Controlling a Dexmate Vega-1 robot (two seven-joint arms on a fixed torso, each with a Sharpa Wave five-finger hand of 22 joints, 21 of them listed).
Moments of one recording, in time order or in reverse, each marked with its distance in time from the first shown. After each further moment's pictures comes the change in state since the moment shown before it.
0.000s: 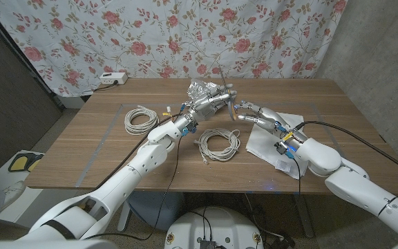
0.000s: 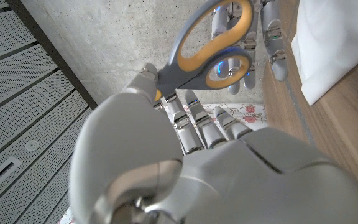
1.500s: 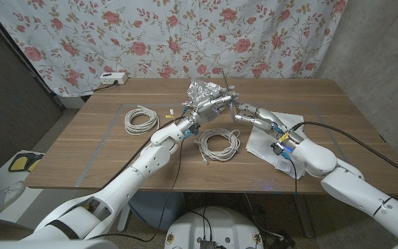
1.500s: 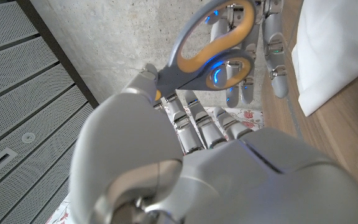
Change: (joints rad) left arm -0.003 -0.033 0.005 0.038 -0.027 0.012 -0.027; left_hand -0.003 -0.003 -0.002 -0.002 -0.004 0.000 0.000 -0.003 0.000 0.000 0.000 -0.006 0.003 0.006 0.000 -0.004 0.000 0.000 0.000 0.000 0.000; right arm 0.014 0.026 -0.025 0.002 -0.026 -0.006 -0.018; right_hand -0.040 -0.008 -0.033 0.033 -0.015 0.054 -0.014 0.011 0.028 0.040 0.032 0.012 0.003 0.020 -0.013 0.008 0.002 0.016 0.002 0.004 0.000
